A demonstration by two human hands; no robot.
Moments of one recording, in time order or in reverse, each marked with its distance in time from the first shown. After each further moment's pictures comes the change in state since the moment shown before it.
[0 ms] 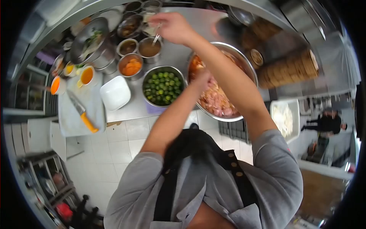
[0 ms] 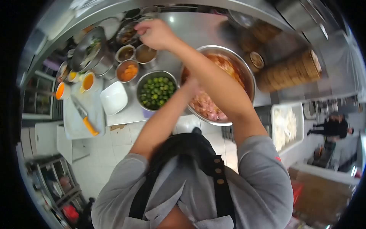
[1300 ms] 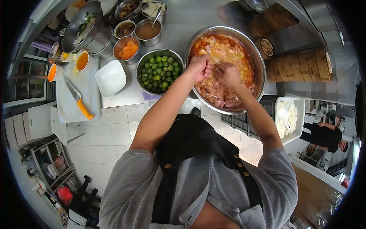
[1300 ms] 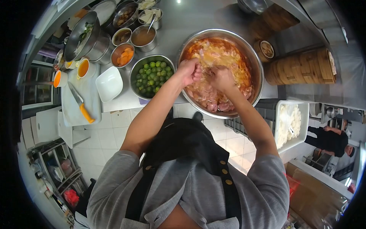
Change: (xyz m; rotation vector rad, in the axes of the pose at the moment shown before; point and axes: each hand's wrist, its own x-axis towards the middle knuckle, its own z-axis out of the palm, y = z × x) left_hand -0.053 0.025 -0.005 -0.167 0.054 -0.189; right_hand -0.245 0.143 -0.047 -0.663 -0.058 0.185
